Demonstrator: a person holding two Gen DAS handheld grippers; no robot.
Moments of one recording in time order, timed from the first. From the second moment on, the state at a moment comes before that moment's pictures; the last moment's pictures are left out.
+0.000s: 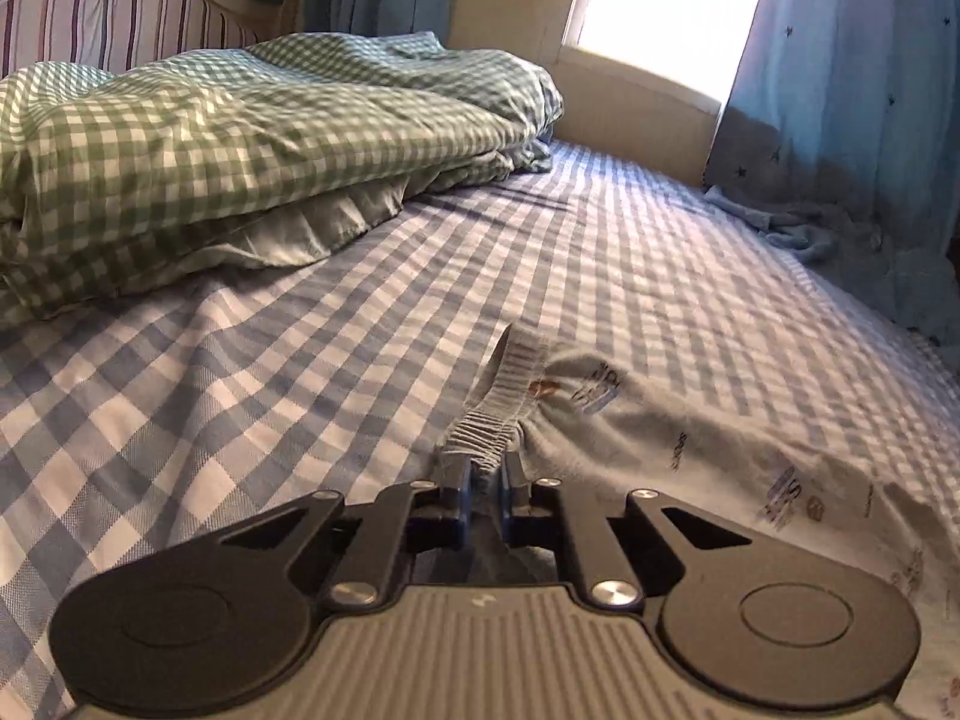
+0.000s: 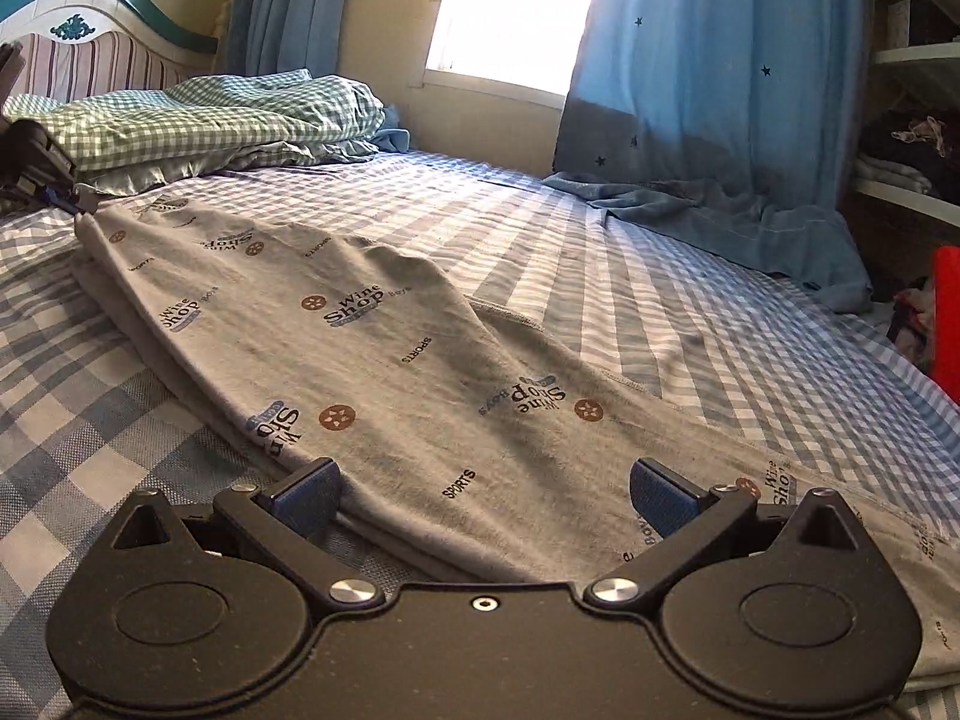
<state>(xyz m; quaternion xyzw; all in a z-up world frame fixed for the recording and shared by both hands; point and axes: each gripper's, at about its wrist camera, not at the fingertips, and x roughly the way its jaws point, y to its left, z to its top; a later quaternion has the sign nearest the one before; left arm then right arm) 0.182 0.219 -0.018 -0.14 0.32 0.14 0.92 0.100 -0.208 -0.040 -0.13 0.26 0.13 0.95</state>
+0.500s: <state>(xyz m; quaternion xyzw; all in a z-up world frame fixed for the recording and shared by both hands) 0.168 0.104 0.001 -0.03 0.28 0.08 0.96 0.152 -0.201 -0.021 -0.09 0.27 0.14 0.95</state>
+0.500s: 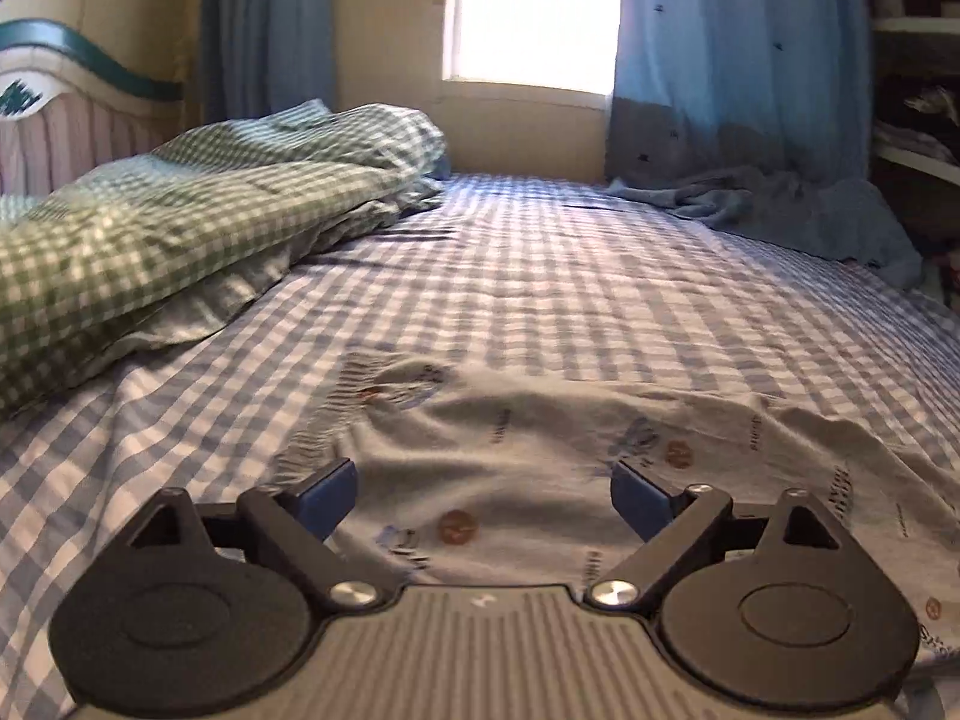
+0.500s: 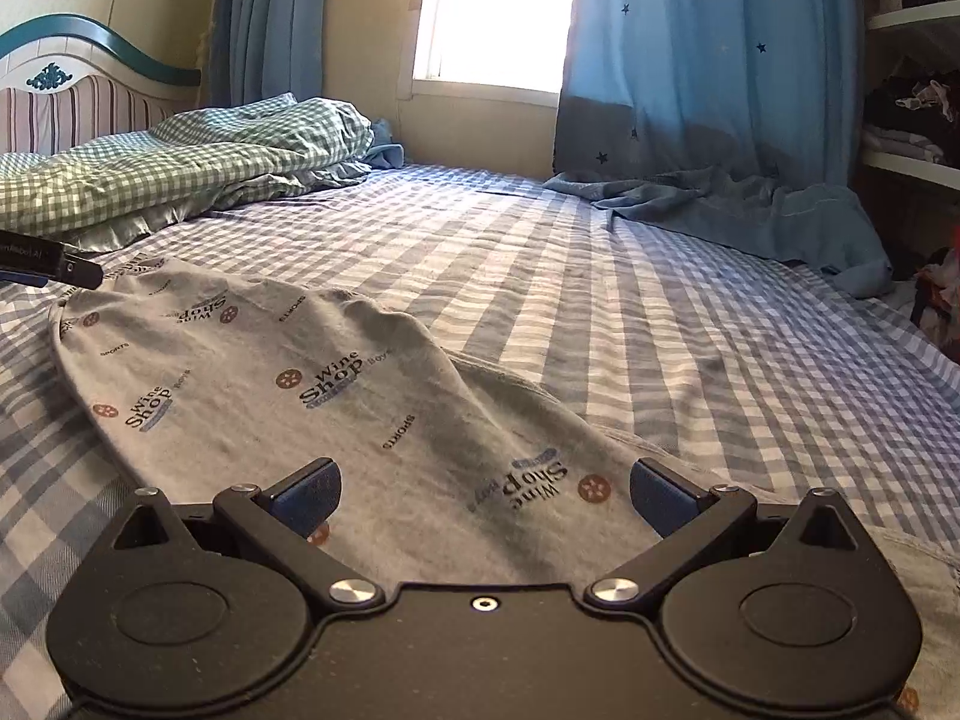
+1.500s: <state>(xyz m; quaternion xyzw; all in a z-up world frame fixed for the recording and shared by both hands) 0.203 0.058 -0.055 -0.01 0.34 0.01 0.94 0.340 -0.210 -0.028 0.02 0.38 0.35 0.85</state>
